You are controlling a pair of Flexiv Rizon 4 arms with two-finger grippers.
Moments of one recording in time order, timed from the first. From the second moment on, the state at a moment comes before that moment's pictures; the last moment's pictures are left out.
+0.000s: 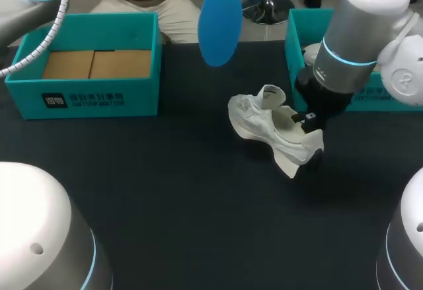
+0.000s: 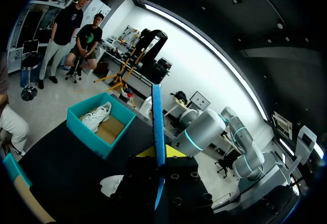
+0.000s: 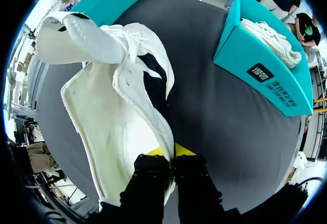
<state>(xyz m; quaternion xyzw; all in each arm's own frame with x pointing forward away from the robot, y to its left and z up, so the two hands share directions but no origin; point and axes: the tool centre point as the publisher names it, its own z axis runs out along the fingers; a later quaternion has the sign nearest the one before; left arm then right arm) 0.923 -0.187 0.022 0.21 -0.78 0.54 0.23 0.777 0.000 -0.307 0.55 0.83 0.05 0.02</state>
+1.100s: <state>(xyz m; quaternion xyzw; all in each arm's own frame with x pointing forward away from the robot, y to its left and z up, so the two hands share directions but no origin) 0.923 -0.187 0.022 0.21 -0.78 0.54 0.23 0.740 0.027 -0.318 0.79 0.61 0.05 0.04</state>
